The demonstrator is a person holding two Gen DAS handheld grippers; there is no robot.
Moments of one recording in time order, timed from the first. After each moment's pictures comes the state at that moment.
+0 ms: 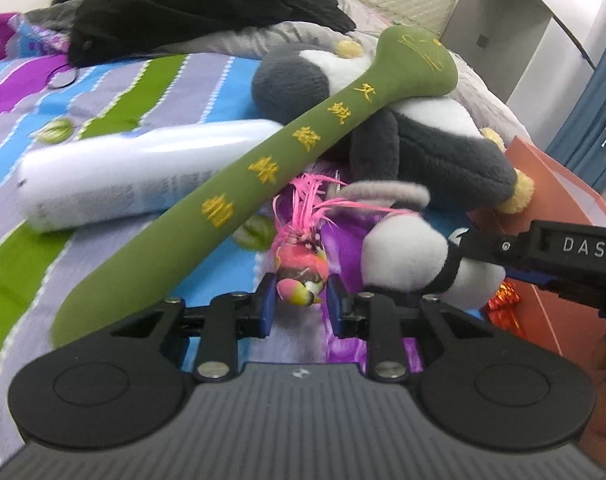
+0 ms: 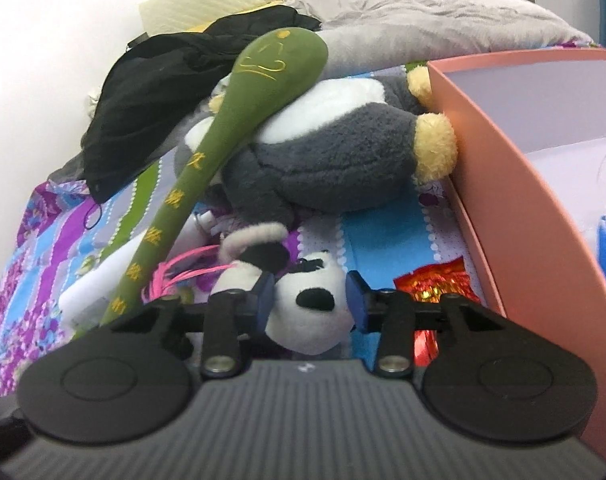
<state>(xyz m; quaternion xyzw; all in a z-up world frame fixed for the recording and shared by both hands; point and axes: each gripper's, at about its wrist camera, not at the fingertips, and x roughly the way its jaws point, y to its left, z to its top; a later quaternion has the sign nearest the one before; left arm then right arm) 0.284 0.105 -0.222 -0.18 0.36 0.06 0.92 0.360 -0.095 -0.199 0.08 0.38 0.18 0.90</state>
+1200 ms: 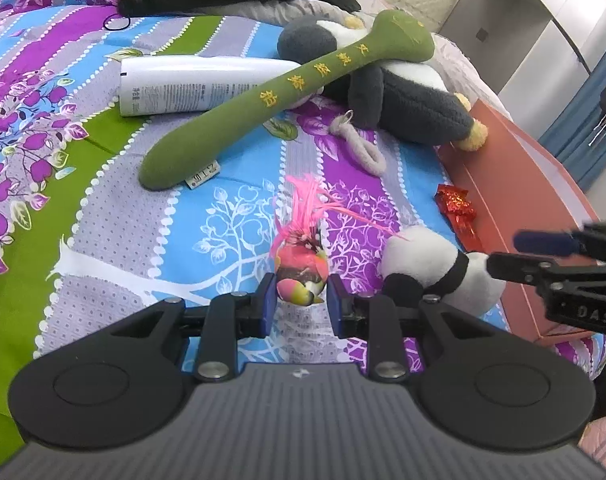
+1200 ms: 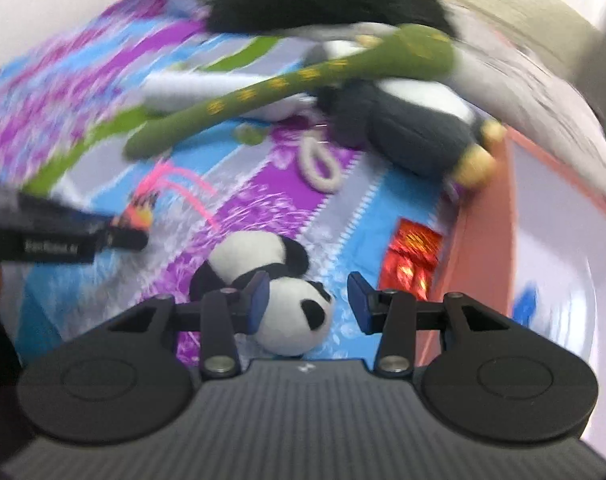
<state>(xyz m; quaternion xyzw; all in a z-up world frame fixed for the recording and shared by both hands) 0.158 0.095 -0.213 -0.22 0.39 0.05 0.90 0.260 -0.088 -0.170 -0.27 0.37 0.32 0.83</state>
